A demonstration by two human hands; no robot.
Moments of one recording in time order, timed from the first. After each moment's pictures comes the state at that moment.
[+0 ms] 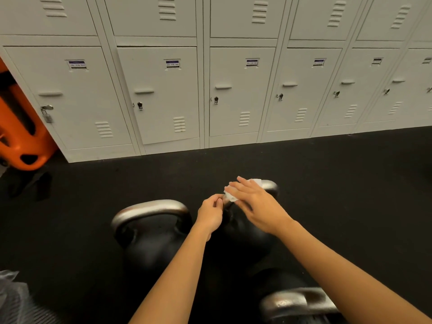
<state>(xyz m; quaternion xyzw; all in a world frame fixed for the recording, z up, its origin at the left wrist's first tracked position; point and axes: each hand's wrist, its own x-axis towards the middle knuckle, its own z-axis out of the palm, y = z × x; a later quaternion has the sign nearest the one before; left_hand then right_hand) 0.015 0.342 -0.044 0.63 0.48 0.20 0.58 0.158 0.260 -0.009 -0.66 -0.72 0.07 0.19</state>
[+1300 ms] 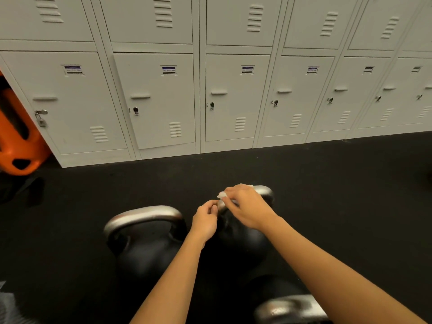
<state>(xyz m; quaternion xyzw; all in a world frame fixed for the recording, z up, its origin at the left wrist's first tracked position) 0.015 0.341 -0.050 0.64 0.47 0.22 0.56 0.147 0.282 0.005 -0.68 -0.70 0.09 0.20</state>
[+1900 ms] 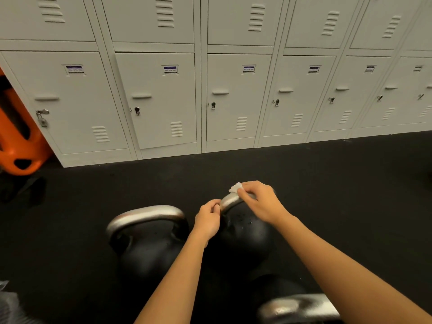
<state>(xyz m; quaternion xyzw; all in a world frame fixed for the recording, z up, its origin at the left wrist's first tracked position) 0.017 0.344 -0.051 0.63 0.48 0.20 0.57 0.171 0.273 0.002 -0.69 -0.62 0.16 0.33</state>
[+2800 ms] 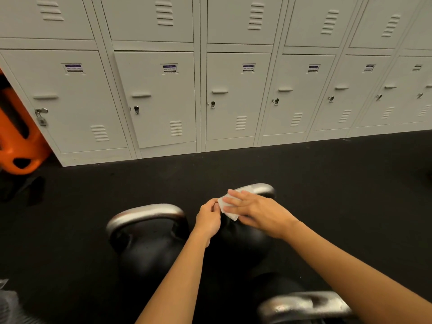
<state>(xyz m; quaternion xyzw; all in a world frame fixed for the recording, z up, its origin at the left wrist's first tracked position) 0.018 0.339 -0.050 0.61 0.47 0.22 0.60 0.171 0.254 0.004 -0.58 -0.81 0.03 0.03</state>
